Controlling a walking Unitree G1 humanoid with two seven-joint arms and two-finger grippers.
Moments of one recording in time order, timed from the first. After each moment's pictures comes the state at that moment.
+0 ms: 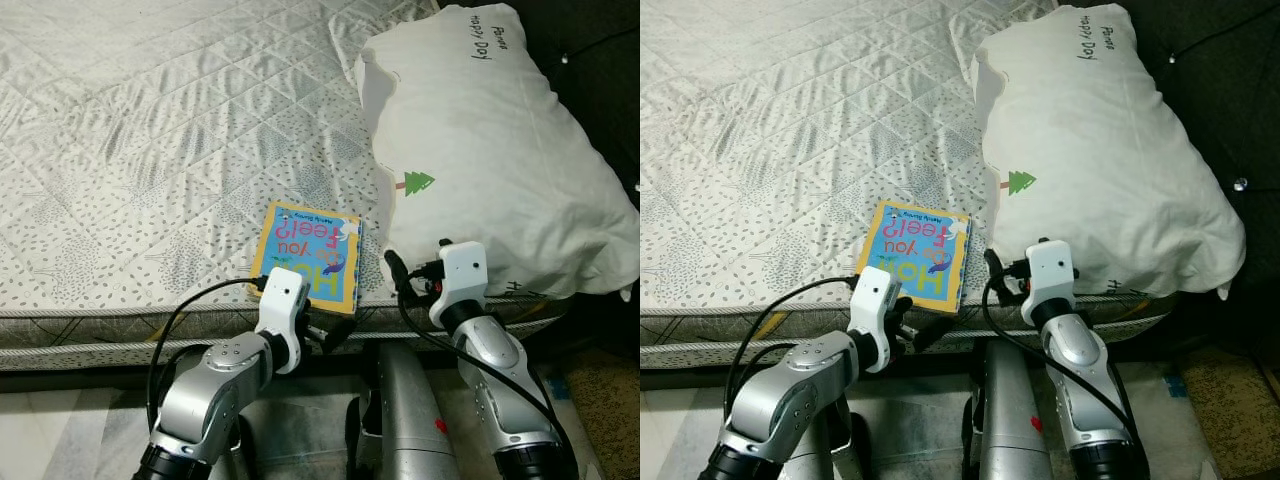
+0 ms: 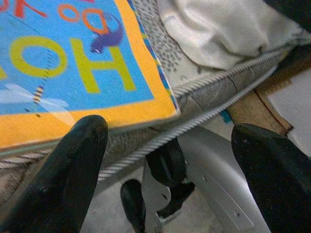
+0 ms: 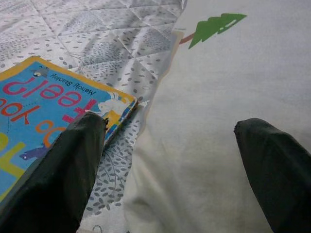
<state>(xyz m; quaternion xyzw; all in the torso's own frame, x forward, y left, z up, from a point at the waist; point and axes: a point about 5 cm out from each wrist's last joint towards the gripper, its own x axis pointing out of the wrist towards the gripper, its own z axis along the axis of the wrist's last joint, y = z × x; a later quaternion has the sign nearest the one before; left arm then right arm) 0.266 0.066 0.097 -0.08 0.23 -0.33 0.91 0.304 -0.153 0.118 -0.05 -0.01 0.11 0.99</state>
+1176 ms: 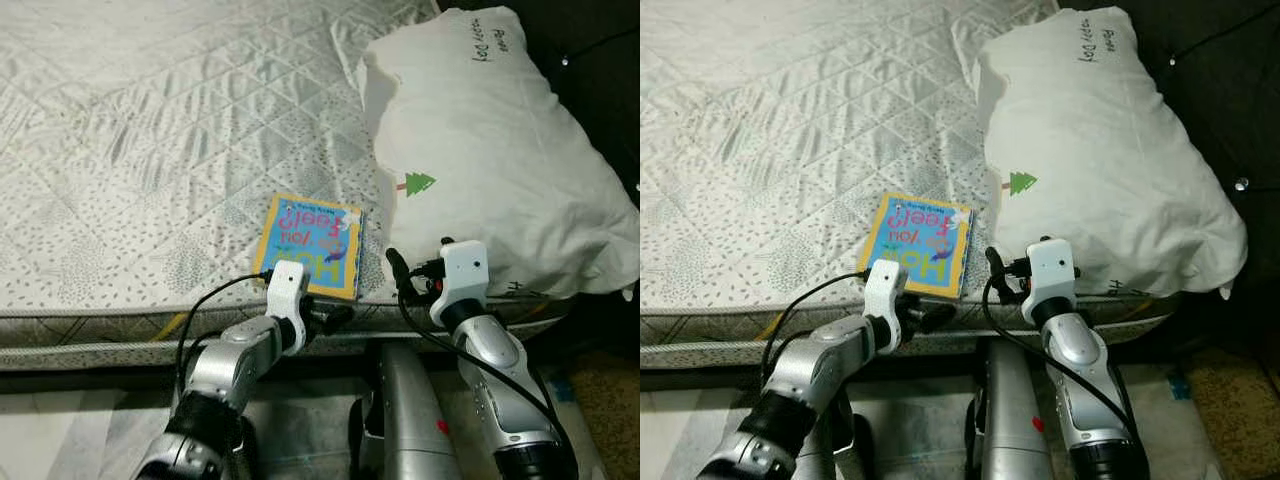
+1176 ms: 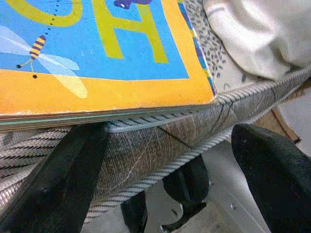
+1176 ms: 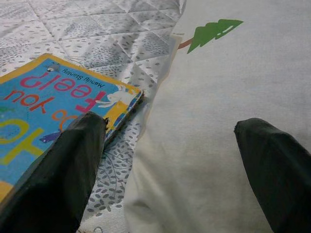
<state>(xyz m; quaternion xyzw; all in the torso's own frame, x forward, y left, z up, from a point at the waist) 0.313 0.065 0.068 -0.12 0.26 -0.29 0.91 0.304 -0.154 0.118 -0.05 -0.01 0.11 0.99</state>
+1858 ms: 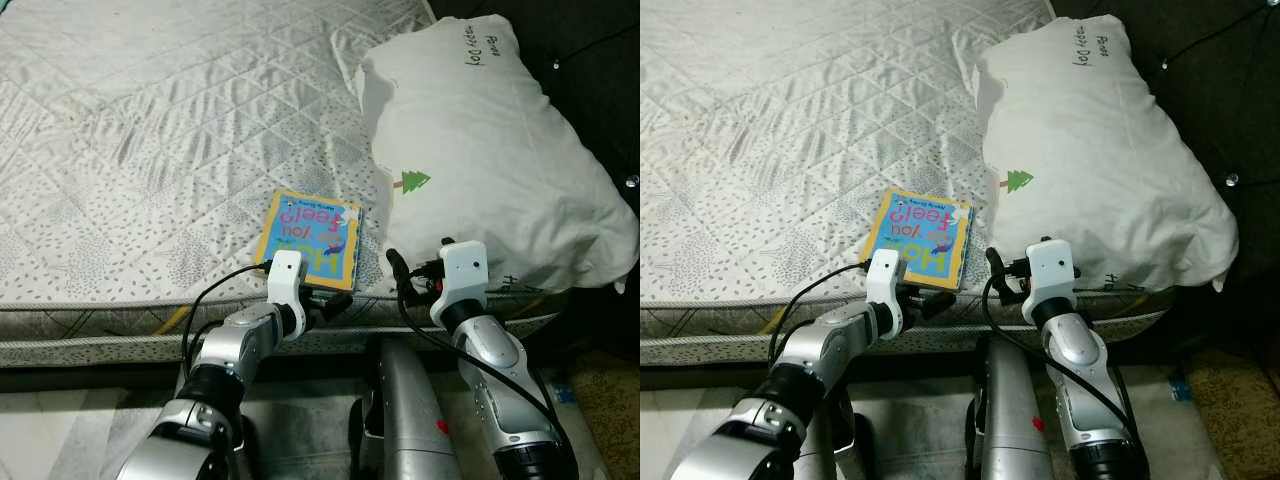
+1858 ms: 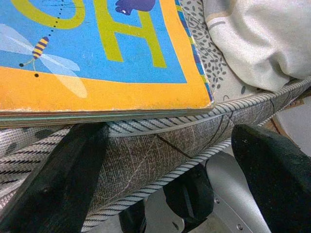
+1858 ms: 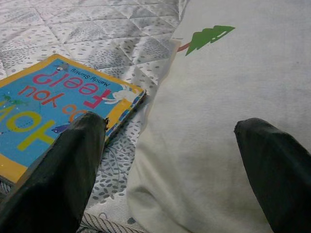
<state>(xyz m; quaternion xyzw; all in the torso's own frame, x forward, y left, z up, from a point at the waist) 0.332 0.066 0.069 -0.13 0.26 -0.29 0.91 0.304 -0.154 0.118 -0.06 -0.01 0.10 0.99</state>
